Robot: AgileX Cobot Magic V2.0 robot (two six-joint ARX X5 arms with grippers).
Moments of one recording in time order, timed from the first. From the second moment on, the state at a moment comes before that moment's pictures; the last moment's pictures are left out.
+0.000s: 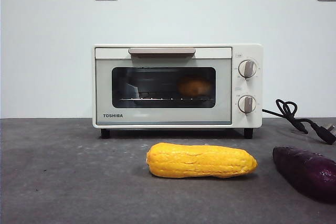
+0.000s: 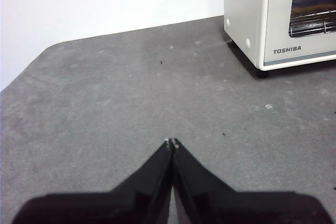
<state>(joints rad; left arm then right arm) 0.01 0.00 0.02 -0.19 0.00 0.13 0.06 0.00 0.02 -0.11 -0.15 0.08</state>
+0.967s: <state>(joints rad) 0.01 0.00 0.02 -0.19 0.00 0.13 0.06 0.00 0.02 -0.16 -0.12 0.17</state>
